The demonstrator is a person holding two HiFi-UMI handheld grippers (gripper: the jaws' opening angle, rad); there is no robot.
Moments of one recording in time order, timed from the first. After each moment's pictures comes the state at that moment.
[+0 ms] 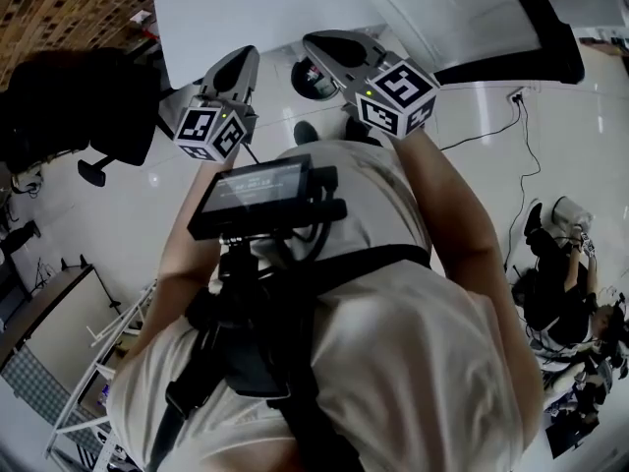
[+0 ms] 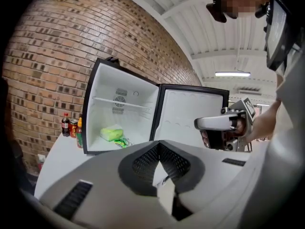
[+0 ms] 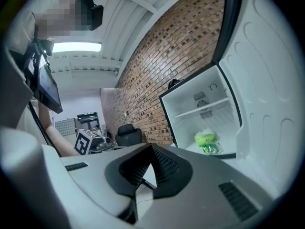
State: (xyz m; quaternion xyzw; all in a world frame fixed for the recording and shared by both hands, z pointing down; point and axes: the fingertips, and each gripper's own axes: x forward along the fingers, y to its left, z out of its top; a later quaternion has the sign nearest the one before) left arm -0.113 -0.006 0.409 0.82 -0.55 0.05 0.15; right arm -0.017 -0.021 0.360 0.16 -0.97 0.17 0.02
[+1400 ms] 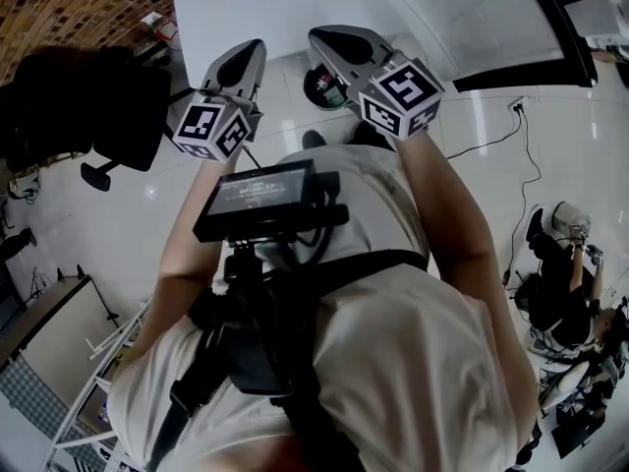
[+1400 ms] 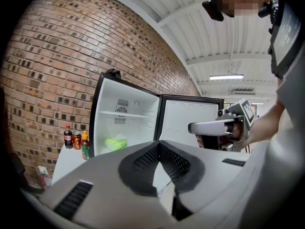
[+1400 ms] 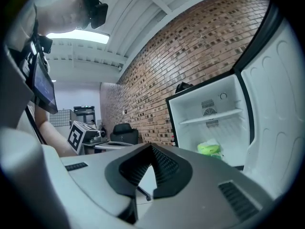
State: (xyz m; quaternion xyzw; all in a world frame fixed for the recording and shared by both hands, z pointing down) left arm -0.161 0.008 0.371 0.84 -0.53 0.03 0.11; right arm -0.077 -0.006 0.334 0.19 -0.98 0.11 0.02
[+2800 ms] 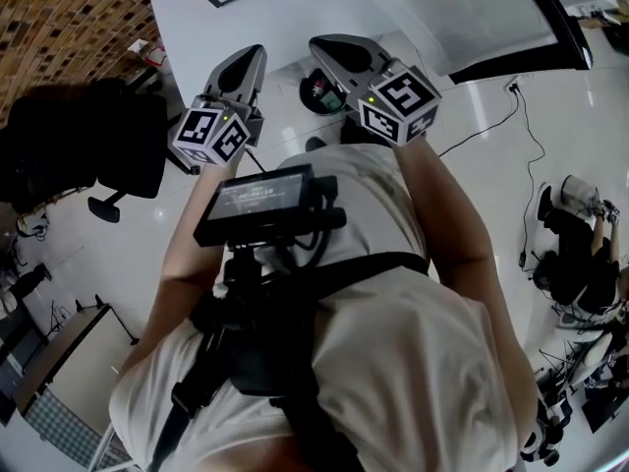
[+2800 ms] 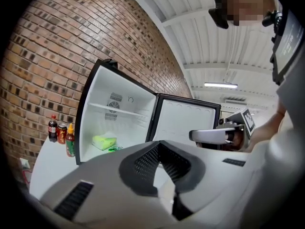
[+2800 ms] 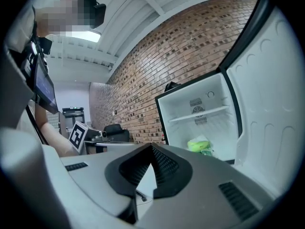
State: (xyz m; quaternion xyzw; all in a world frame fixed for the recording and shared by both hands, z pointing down) left arm -0.144 -0.018 0.375 0.87 -0.48 0.01 0.14; right arm -0.056 -0.018 0.346 0.24 -0.96 0.13 0.02
